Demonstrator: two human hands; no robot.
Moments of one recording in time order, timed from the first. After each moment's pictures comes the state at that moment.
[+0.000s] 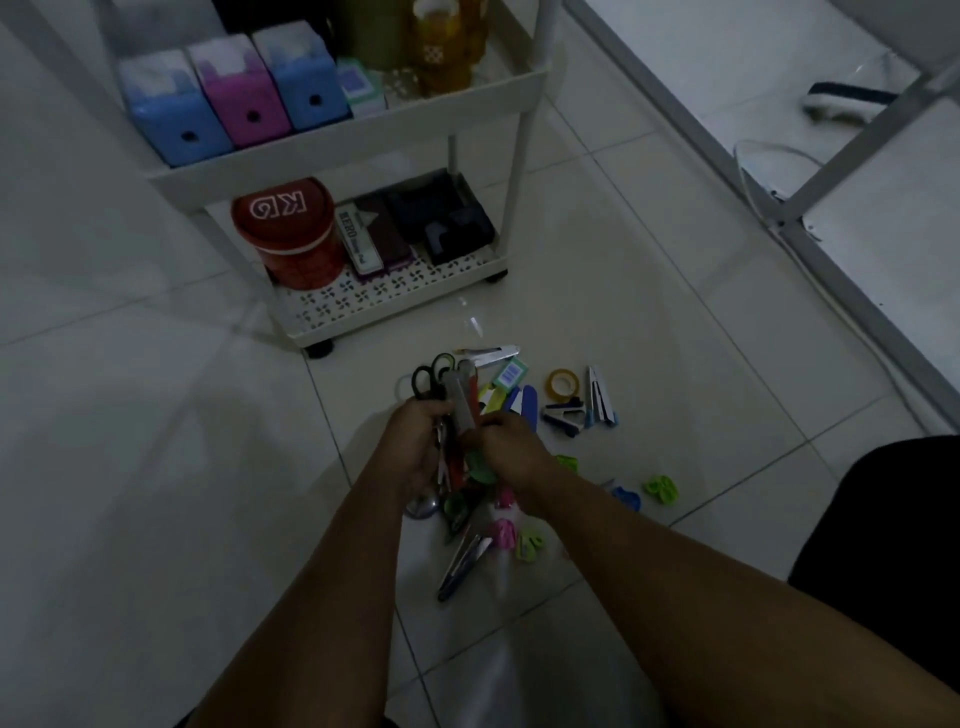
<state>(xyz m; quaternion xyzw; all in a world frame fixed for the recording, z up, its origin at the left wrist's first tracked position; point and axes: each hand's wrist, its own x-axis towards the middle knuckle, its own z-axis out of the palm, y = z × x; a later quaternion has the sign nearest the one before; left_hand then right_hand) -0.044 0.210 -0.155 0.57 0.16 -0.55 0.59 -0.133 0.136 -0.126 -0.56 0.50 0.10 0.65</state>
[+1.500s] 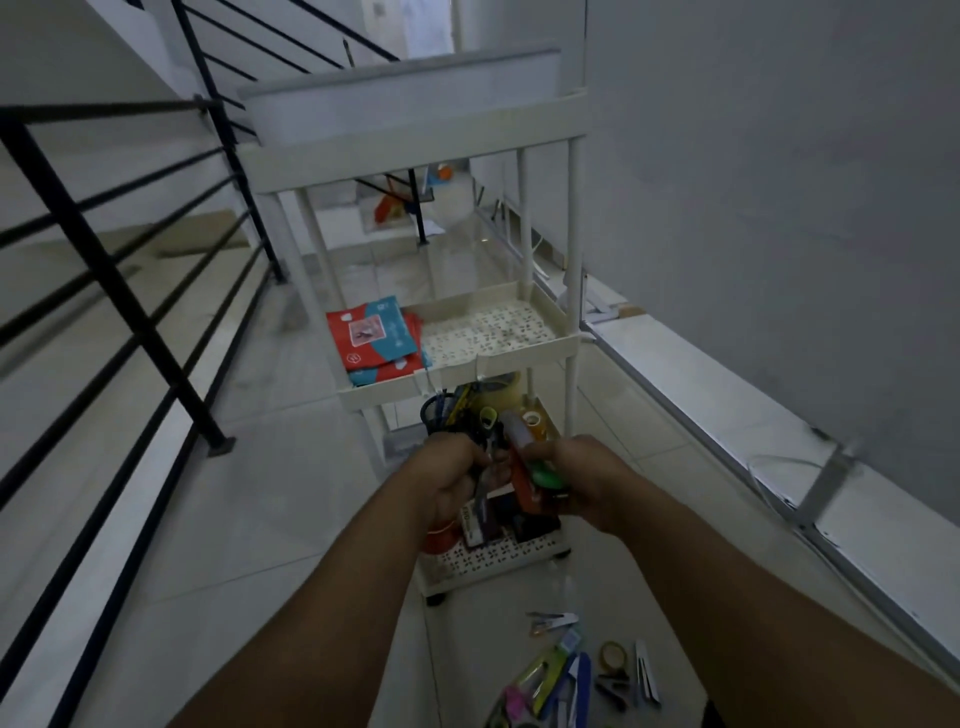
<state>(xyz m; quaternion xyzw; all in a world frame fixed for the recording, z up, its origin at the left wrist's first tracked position) 0.013 0.185 0.261 0.62 -0.01 -0.42 0.66 -0.092 0.074 0.268 -0.58 0.35 -0.04 0.73</state>
